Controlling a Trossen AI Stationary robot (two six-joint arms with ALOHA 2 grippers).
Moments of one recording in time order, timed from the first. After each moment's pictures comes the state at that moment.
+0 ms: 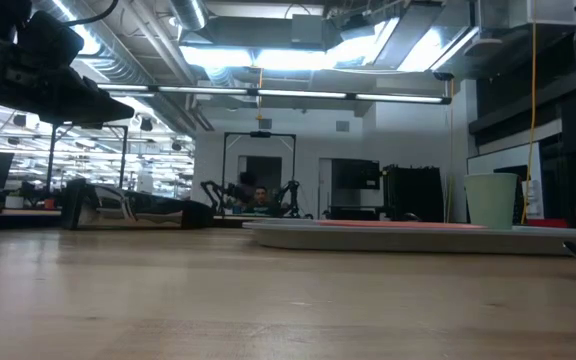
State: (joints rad) left arm -0.09 0.14 0.02 0.01 -0.19 0.06; right arm 0.77 2.19 1.75 -1.43 -0.05 2.27
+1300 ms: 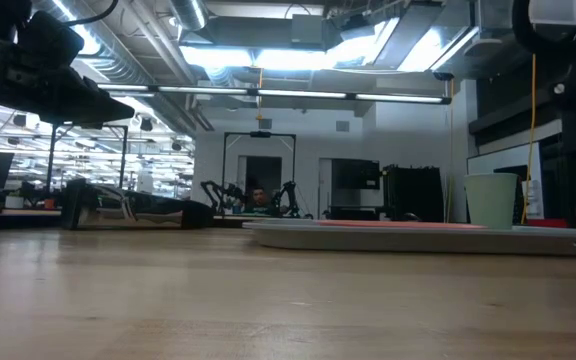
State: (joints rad) left arm -0.09 0.14 0.02 0.01 -0.20 0.06; right arm 0.75 2.08 1.41 -1.01 -0.02 2.00
